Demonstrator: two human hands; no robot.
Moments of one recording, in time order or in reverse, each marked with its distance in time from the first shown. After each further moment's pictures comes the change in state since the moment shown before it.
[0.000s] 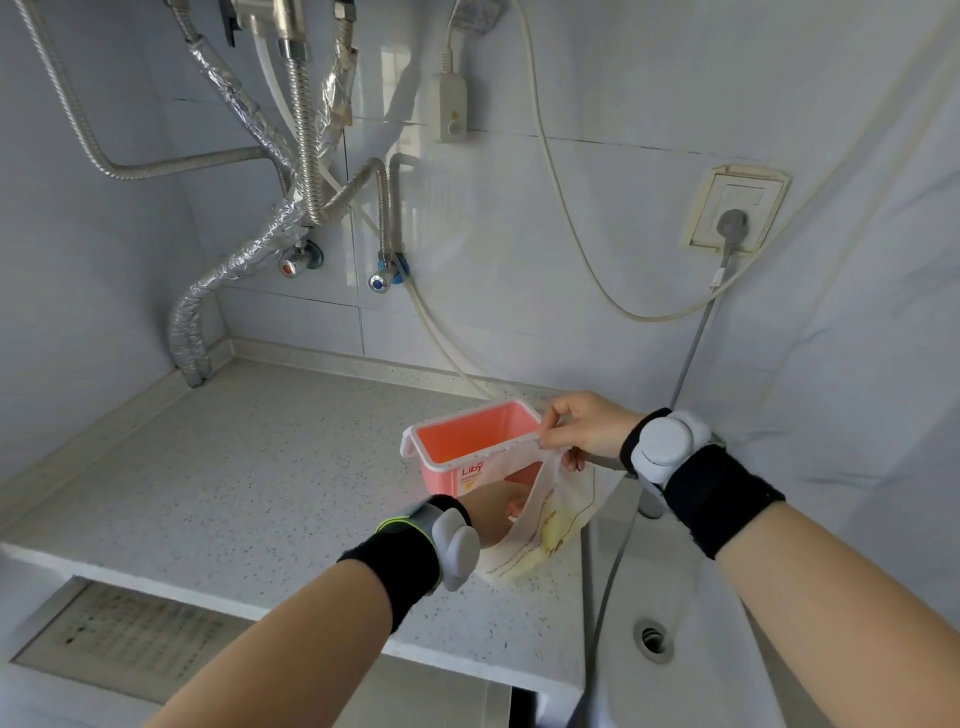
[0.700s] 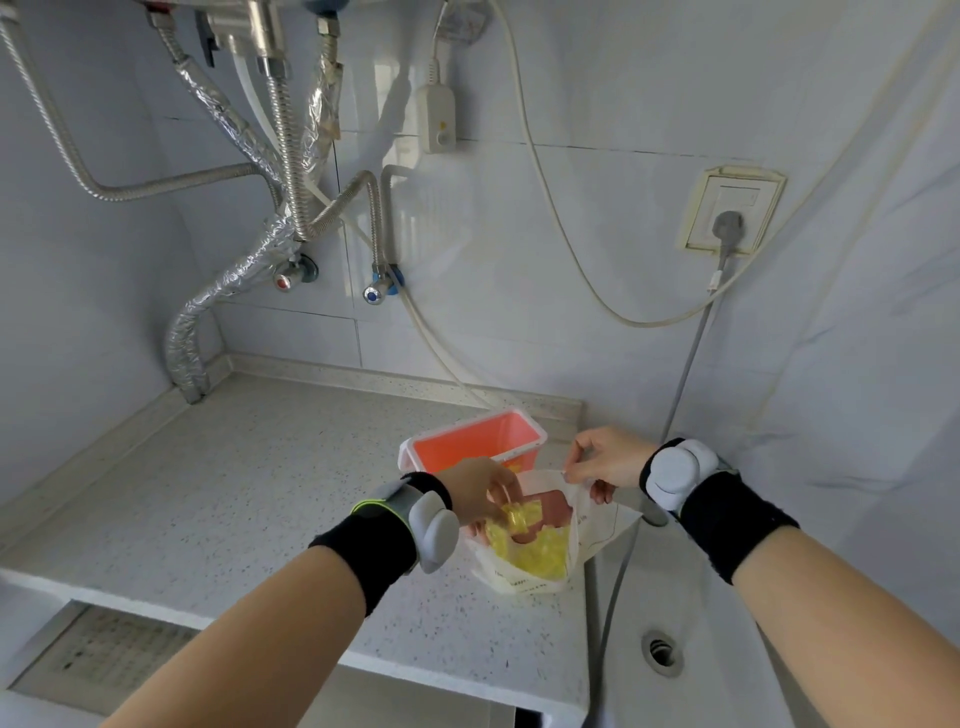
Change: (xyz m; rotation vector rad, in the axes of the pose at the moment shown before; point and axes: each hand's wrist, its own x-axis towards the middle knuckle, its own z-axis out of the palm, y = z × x) left_hand 0.002 -0.004 -0.044 -0.064 -0.072 -0.018; right_hand 0.005 0.046 -0.011 -0.047 -0.065 0.142
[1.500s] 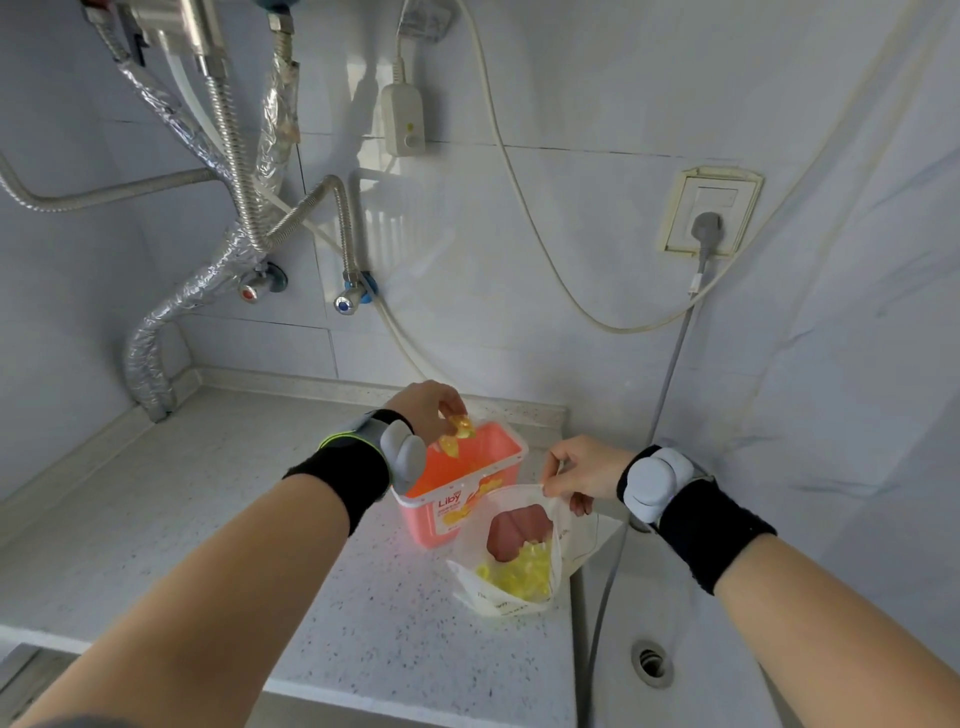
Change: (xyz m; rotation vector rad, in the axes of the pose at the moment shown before) left_hand 0.047 -0.003 -0.081 0.159 0.367 -0.035; right_hand 0.013 0.002 -0.002 -0.014 -0.043 -0.007
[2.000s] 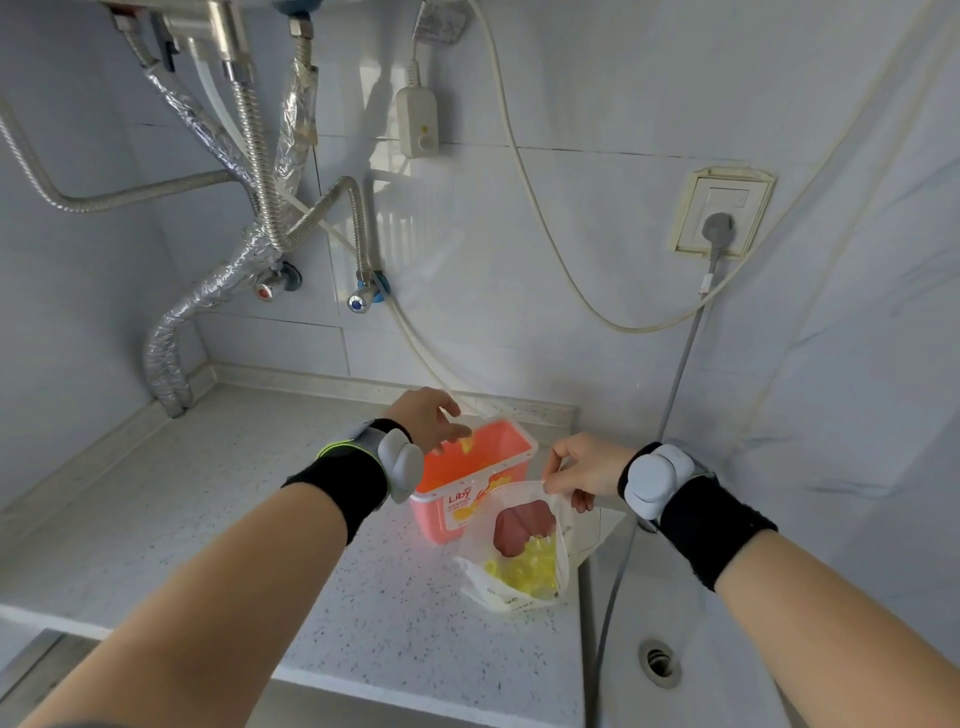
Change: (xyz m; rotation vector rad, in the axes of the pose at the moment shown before) left_hand -0.019 -0.007 0.003 -0.170 0.017 -0.129; right_hand -0.006 -0.012 0.007 0.029 0.003 -0.021
